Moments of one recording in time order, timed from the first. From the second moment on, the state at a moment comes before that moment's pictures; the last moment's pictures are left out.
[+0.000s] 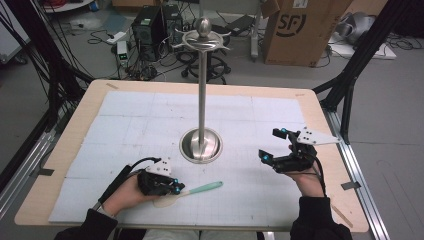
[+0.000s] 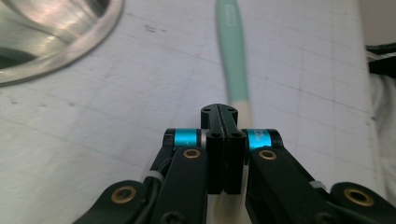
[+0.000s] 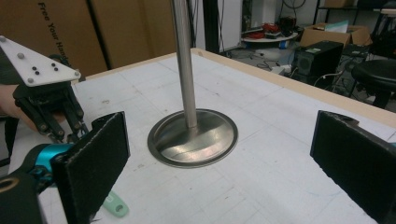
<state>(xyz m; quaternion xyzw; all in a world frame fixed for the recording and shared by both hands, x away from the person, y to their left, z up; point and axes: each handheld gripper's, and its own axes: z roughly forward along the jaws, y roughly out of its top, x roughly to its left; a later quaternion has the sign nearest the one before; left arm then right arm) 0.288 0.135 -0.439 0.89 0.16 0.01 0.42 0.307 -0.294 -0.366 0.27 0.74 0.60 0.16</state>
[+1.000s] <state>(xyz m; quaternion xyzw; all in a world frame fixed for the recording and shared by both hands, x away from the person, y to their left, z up) 0.305 0.205 -0.386 0.79 0.25 0.13 0.54 0.306 -0.297 -0.368 0.28 0.74 0.59 0.16</state>
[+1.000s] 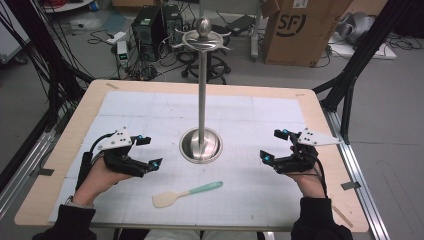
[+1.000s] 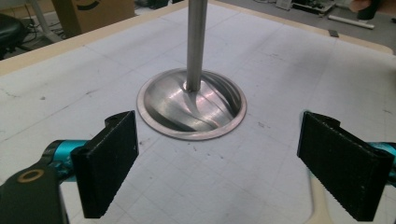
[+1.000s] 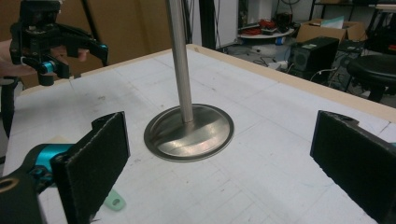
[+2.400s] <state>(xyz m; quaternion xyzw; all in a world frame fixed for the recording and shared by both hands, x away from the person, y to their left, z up) 0.286 0.080 -0.407 0.94 0.15 0.02 0.29 0.301 -0.300 -0.365 0.27 0.73 0.60 0.16</state>
